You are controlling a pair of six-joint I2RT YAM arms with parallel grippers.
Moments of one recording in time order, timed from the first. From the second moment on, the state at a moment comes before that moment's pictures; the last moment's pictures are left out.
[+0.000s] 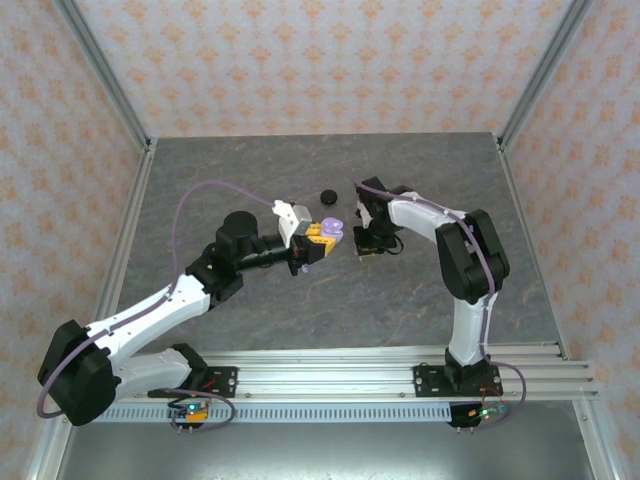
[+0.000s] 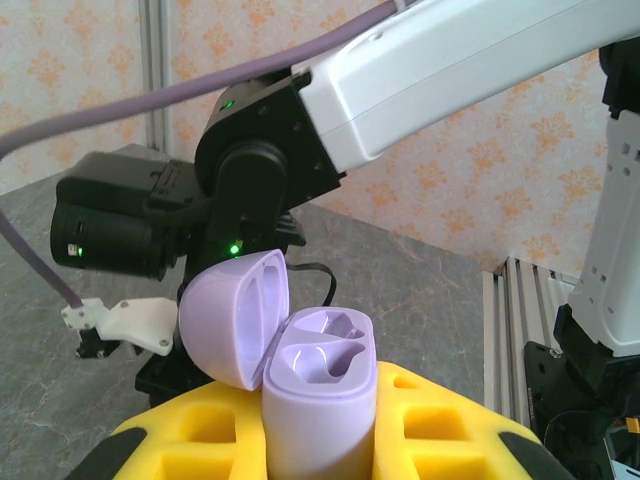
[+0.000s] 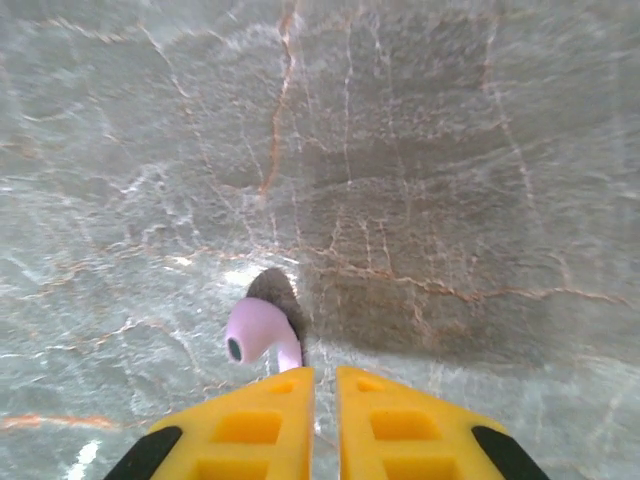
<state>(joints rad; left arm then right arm) -0.63 1.13 0.72 0.26 0.52 -0.11 0.45 1.93 1.36 -0.85 -0.19 0.27</state>
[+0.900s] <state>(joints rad) -0.63 1.13 0.72 0.26 0.52 -0.11 0.57 1.99 1.49 -0.90 -0.01 0.38</state>
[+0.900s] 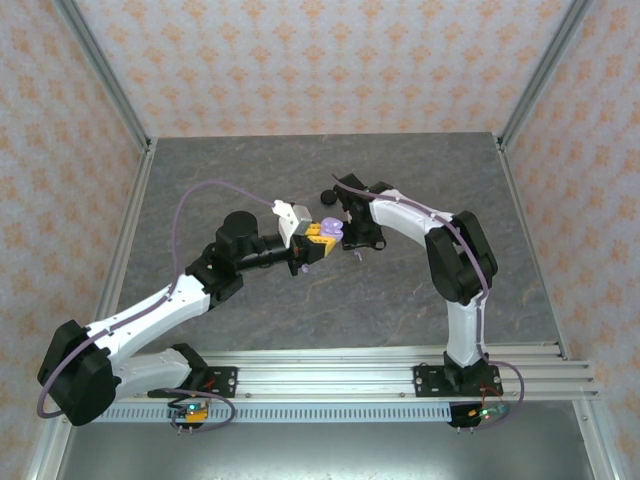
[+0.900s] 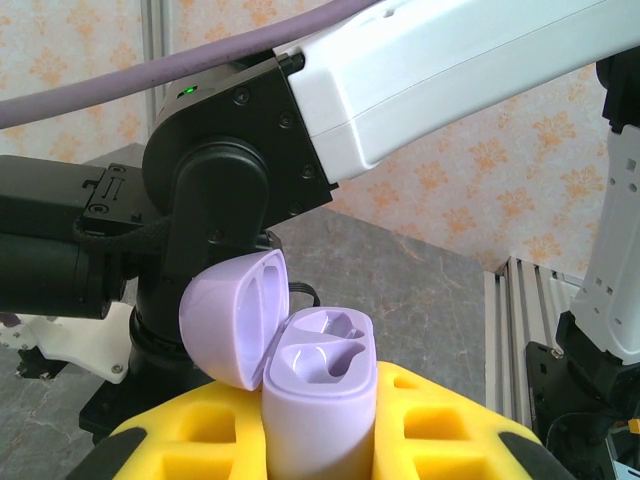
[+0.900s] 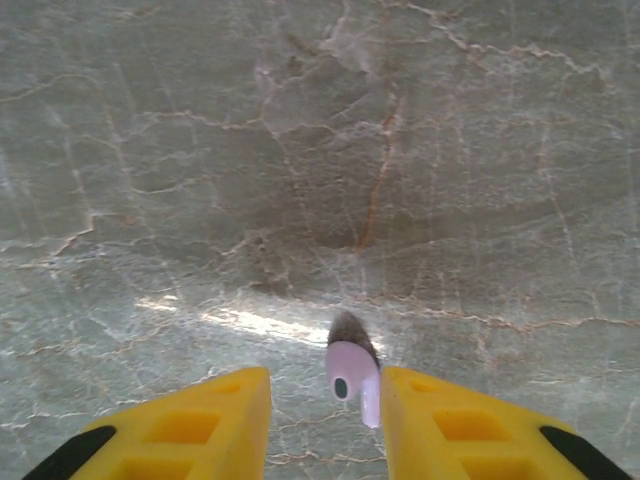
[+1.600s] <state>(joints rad) -0.63 1.13 0.73 0.25 0.51 -0.11 0.57 2.06 1.50 -0.91 -0.01 0.39</state>
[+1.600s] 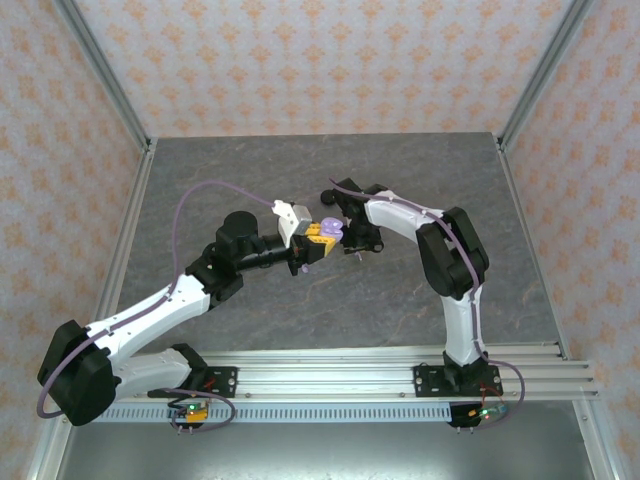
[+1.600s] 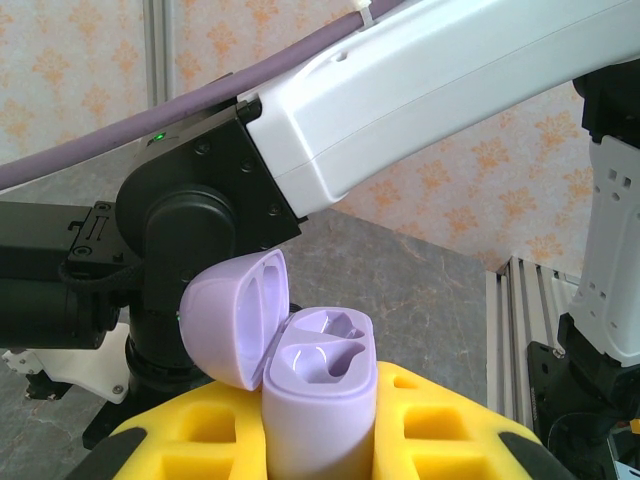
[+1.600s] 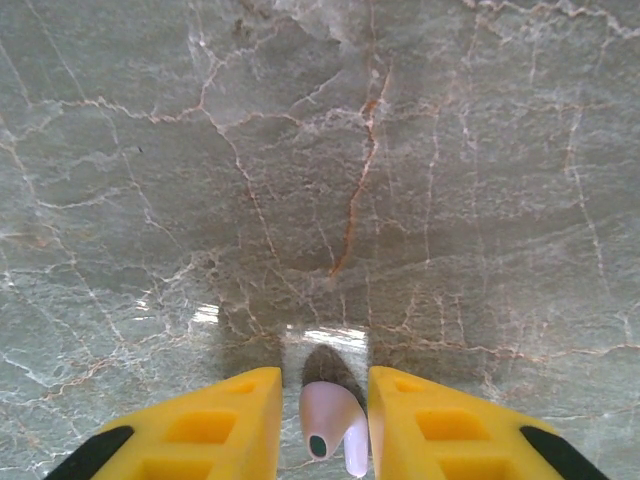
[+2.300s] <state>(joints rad) -0.63 1.13 0.73 0.24 0.51 -0.11 0.57 2.07 1.51 -0.91 0.00 0.41</state>
